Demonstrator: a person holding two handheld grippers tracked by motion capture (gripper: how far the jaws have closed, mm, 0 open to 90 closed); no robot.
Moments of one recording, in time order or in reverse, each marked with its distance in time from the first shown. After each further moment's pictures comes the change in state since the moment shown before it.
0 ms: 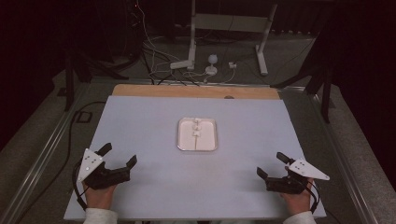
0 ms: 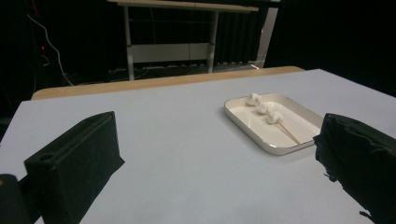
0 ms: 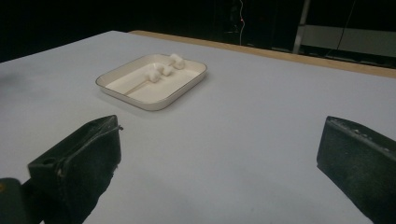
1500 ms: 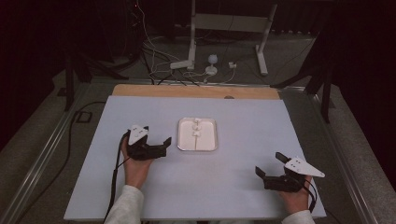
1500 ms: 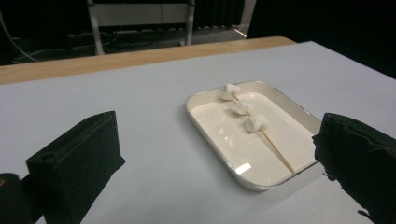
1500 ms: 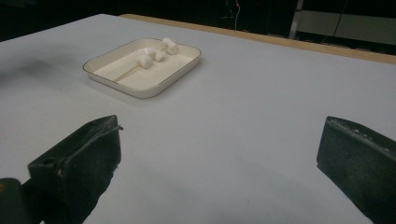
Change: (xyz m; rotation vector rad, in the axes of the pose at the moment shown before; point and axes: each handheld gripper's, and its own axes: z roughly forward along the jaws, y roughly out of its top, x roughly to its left) left arm -0.039 0.017 0.119 0.165 -0.084 -0.013; right arm -0.001 -0.001 0.008 0.053 -0.033 -0.007
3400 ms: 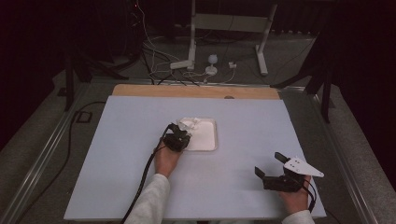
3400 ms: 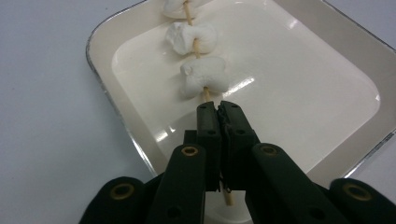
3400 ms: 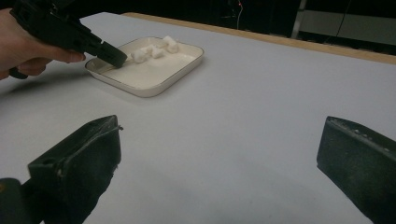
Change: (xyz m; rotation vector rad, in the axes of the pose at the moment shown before) left arm -0.046 -0.002 0.113 0.436 -0.006 0.132; right arm 0.001 0.000 0.001 0.004 0.009 -0.008
